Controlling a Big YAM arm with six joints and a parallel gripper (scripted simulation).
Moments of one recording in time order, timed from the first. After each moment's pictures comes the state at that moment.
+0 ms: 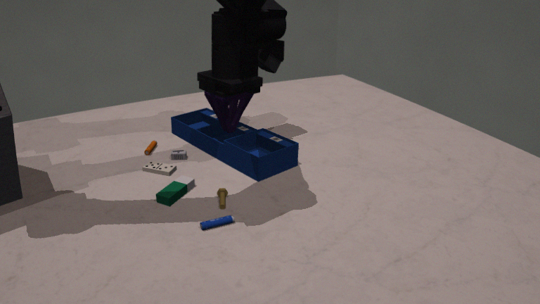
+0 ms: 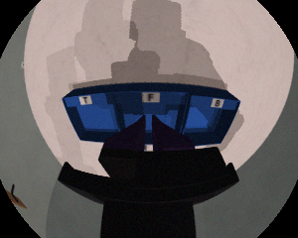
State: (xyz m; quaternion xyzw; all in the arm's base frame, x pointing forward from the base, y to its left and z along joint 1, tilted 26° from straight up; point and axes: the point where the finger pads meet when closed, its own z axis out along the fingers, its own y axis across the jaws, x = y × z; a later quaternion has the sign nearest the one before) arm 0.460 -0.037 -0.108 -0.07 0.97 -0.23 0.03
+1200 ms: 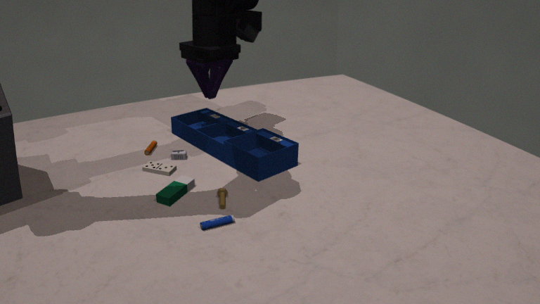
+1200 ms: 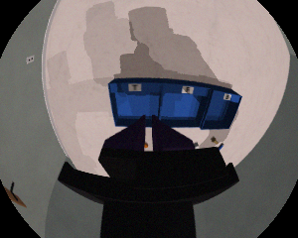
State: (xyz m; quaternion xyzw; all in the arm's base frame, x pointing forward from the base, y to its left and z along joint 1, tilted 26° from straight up) arm 0.451 0.036 -0.093 -0.08 0.97 -0.22 0.03
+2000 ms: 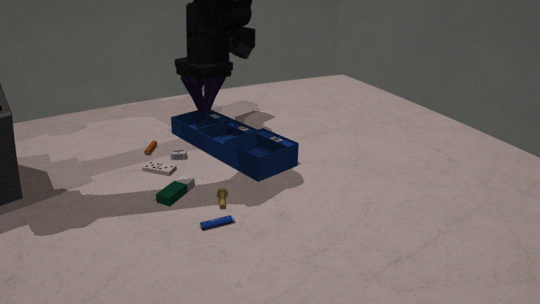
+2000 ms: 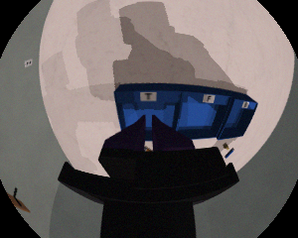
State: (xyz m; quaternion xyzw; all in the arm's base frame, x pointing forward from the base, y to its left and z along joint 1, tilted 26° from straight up) arm 0.452 0.041 -0.134 -0.06 0.97 -0.22 0.03
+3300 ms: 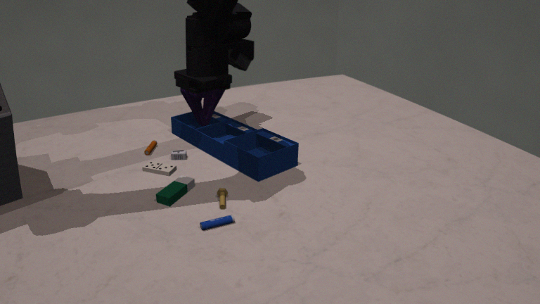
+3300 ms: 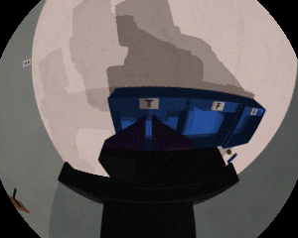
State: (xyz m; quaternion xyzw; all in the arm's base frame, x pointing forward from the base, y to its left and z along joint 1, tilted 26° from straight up) arm 0.453 0.031 -0.155 -0.06 0.97 -0.22 0.03
